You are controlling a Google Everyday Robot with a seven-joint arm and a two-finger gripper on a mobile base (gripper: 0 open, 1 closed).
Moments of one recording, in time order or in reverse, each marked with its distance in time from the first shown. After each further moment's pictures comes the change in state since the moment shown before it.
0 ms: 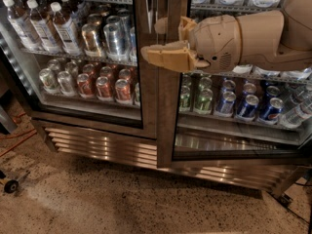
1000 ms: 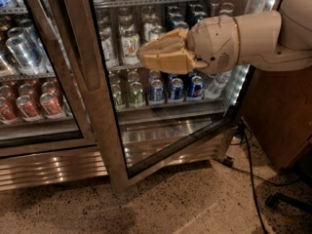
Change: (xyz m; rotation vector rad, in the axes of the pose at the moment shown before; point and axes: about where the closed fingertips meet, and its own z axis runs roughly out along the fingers) arm 0.000 0.000 0.000 0.000 0.000 0.000
